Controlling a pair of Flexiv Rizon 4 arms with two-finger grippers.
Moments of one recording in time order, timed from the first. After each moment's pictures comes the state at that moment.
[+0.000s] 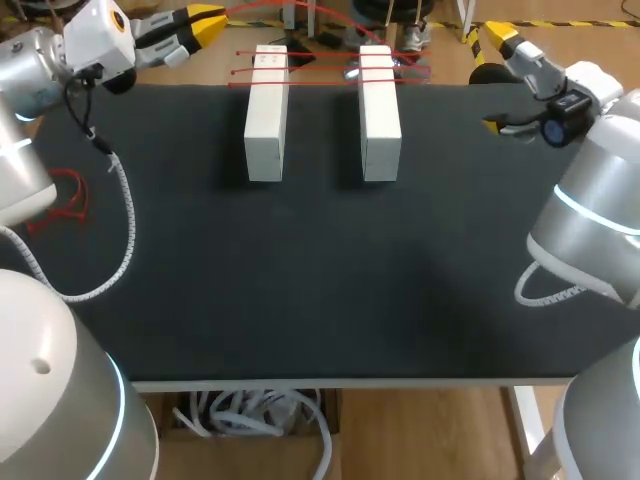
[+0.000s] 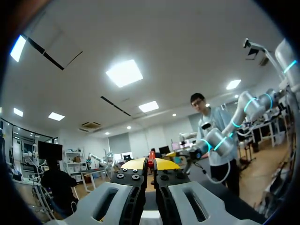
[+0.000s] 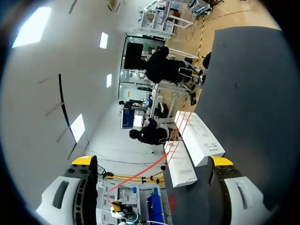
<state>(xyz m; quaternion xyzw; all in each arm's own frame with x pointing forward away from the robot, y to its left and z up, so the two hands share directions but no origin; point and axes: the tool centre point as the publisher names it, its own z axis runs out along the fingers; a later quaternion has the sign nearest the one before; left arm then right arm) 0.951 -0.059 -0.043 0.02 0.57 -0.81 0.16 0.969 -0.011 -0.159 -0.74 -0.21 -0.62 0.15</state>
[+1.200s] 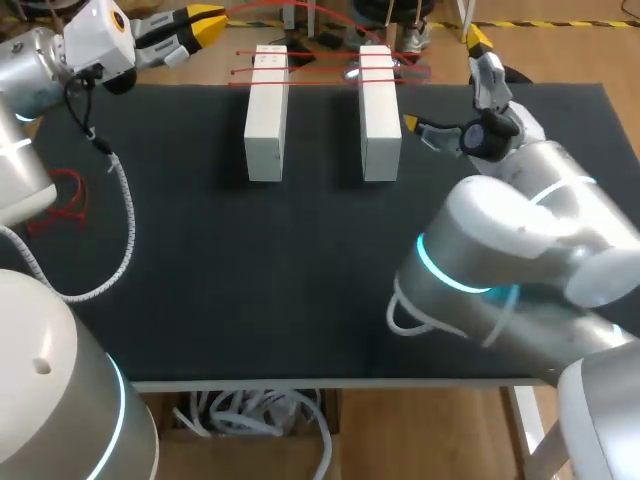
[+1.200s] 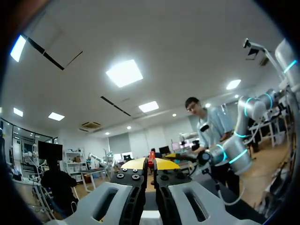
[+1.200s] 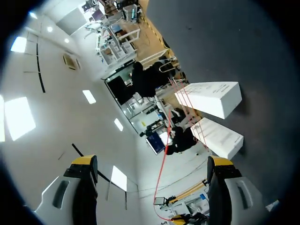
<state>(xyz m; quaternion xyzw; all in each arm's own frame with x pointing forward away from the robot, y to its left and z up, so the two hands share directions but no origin) 0.951 -0.059 -0.043 0.02 0.57 -0.81 0.16 0.970 0.056 -0.147 -0.71 0.12 -0.64 0.28</state>
